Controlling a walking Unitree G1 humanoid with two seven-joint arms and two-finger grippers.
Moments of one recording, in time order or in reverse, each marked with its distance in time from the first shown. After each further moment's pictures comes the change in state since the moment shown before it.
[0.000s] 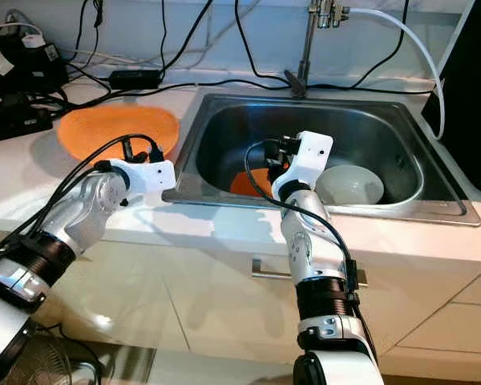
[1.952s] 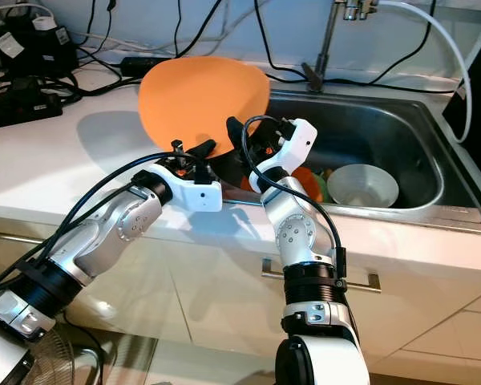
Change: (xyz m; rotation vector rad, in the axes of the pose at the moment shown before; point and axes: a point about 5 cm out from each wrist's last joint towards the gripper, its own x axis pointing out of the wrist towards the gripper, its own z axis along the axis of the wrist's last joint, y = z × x) left arm -0.041 0.003 0.085 0.115 -0.547 0.305; right arm 0.010 0.035 0.010 0.438 0.058 0.231
